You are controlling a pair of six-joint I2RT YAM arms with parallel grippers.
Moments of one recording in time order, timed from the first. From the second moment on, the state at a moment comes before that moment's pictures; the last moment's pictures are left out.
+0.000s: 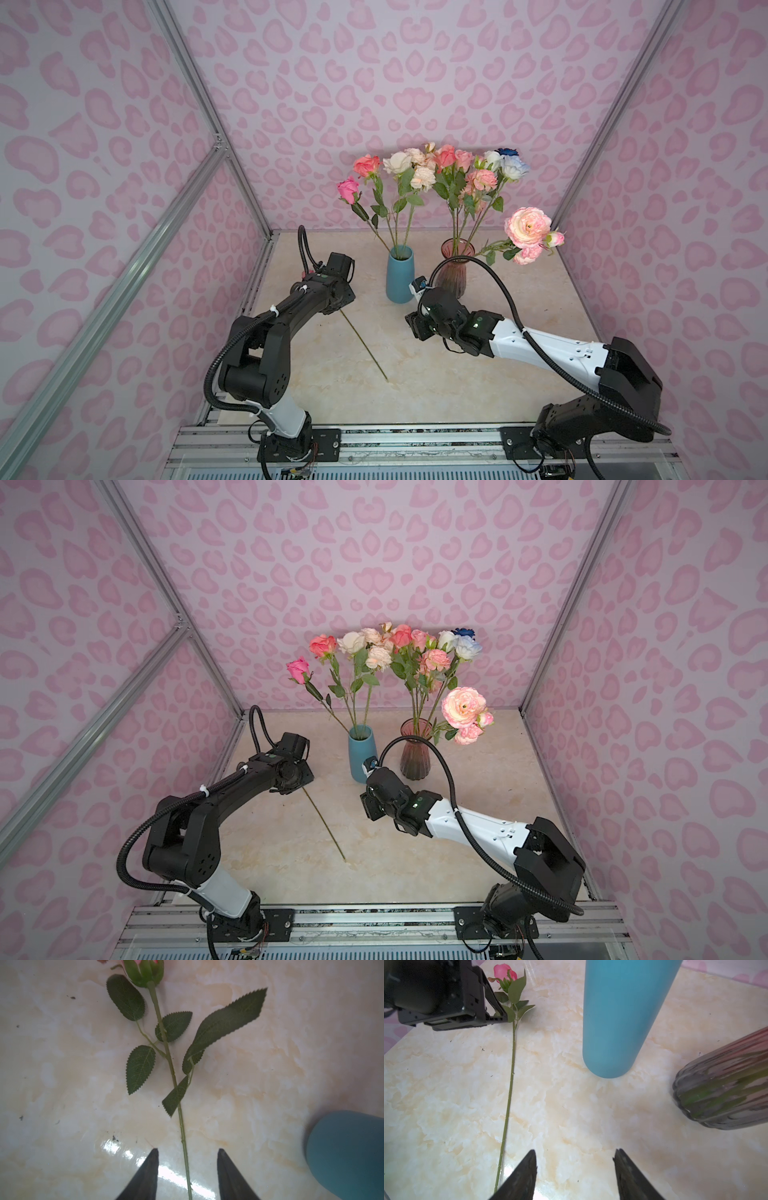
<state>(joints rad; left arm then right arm) -0.27 1.68 1.13 -0.61 -0.21 -0.77 0.91 1.48 1.00 -0.26 0.20 0.32</state>
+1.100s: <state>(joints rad) -0.26 1.84 1.13 -0.58 -0.17 -0.76 0.92 1.48 0.87 -0.08 0.19 0.37</state>
